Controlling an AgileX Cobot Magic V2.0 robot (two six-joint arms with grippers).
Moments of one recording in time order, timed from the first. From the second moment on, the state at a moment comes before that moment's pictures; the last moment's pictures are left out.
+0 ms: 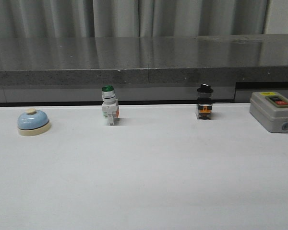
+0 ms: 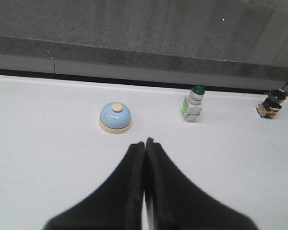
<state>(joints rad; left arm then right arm) -0.13 0.47 -0.56 -0.17 0.57 -0.09 0.10 -0.01 0.03 -0.05 0.04 0.06</state>
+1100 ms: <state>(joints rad) -0.13 0.86 -0.73 -0.14 0.67 -0.09 0.10 -0.01 0.03 -0.05 0.04 0.06</state>
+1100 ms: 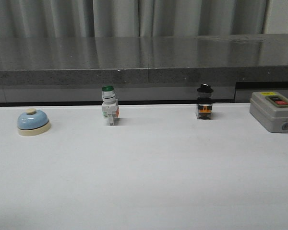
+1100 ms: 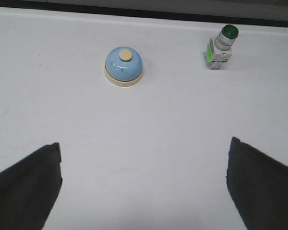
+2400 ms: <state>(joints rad) -0.13 1.93 -1.41 -0.13 0.63 -0.04 0.10 -0.01 0.03 -0.05 0.04 0.06</state>
